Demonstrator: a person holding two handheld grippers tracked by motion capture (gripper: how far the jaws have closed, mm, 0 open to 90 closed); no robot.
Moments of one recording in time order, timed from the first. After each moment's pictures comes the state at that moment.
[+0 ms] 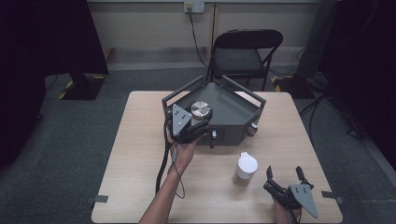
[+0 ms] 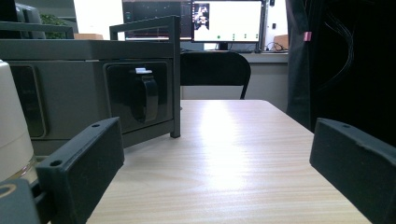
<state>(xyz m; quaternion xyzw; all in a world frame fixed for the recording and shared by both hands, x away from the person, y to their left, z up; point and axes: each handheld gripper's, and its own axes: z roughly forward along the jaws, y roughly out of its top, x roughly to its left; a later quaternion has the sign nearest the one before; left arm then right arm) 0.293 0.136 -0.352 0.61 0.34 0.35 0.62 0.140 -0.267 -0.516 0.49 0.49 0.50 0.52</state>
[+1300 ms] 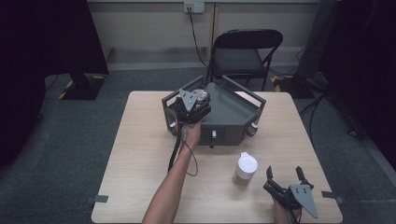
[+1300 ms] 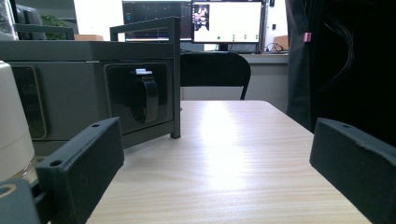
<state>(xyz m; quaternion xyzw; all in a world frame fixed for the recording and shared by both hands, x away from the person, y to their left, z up) 0.356 0.097 -0.365 0.59 0.44 0.37 0.56 0.139 -0.267 -0.516 0.49 0.49 0.50 0.52</state>
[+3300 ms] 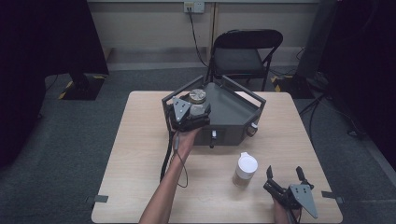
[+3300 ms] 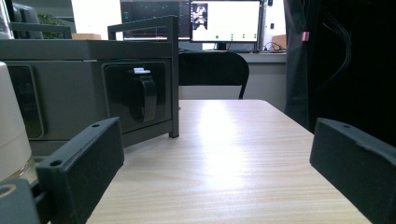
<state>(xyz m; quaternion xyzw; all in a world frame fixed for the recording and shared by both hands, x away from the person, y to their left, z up) 0.329 0.130 -0.375 0.59 0.40 0.35 0.61 0.139 -0.266 -0.516 0.50 0.49 0.50 0.52</state>
